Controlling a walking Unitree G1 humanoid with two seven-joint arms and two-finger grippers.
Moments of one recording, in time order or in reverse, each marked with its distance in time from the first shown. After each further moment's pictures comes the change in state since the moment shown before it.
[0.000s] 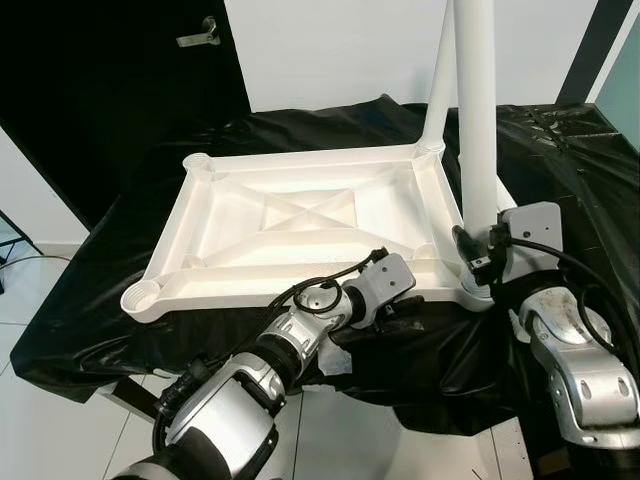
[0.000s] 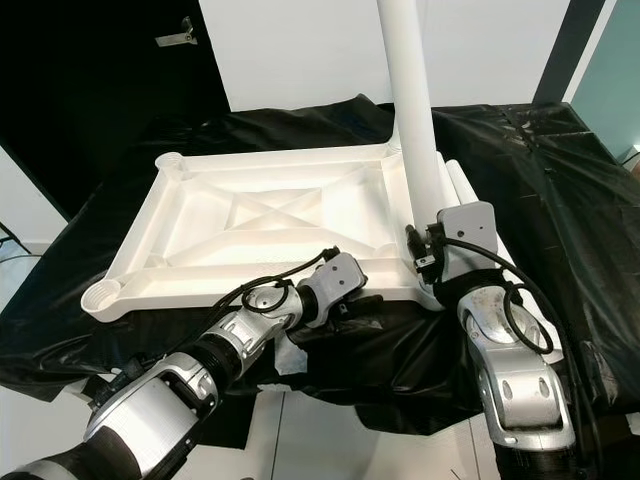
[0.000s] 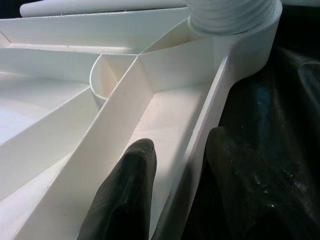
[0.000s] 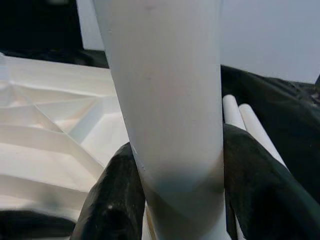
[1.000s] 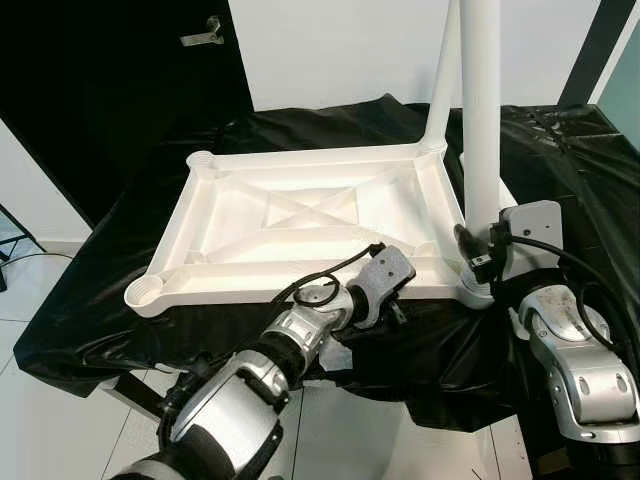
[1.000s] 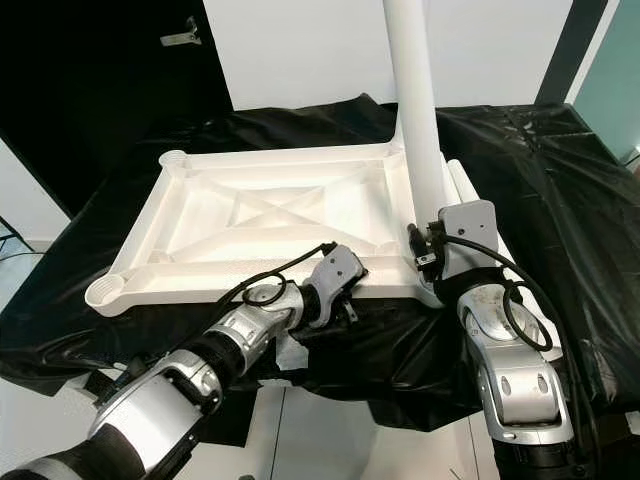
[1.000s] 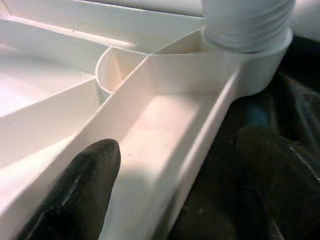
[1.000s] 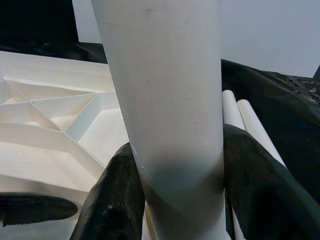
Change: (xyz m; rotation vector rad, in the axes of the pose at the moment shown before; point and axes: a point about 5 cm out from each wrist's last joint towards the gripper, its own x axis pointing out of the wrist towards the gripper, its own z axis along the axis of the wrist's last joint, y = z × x) left arm 0.005 0.006 0.008 -0.169 -0.058 0.039; right arm 0.016 0.001 0.010 -0.006 0.007 -0.005
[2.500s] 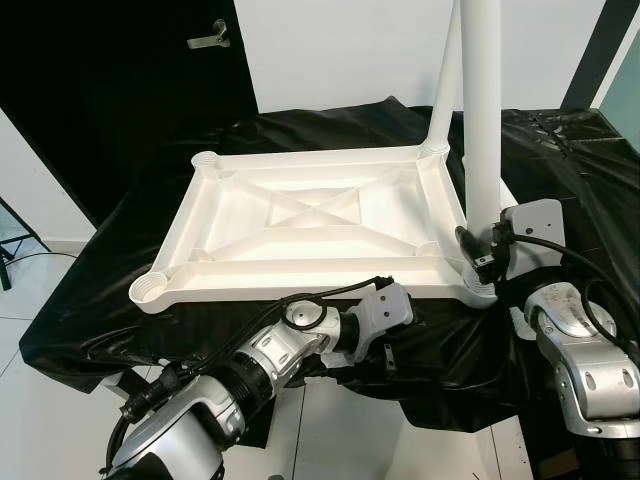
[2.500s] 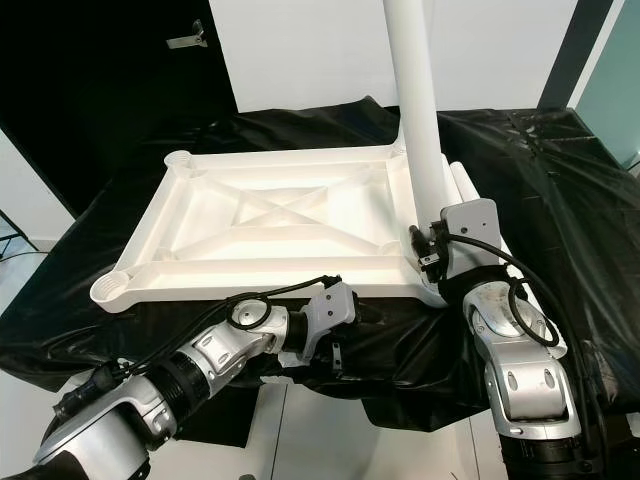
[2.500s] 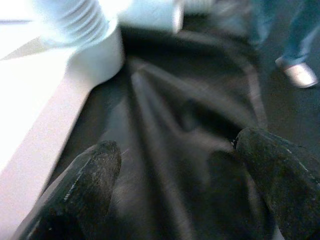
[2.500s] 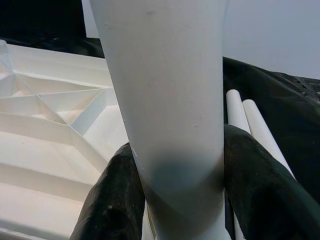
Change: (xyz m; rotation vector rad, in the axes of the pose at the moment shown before) left arm -0.033 -0.034 -0.009 0.118 0.015 -0.401; right arm 0.002 -0.006 -0.003 -0.014 0.020 0.010
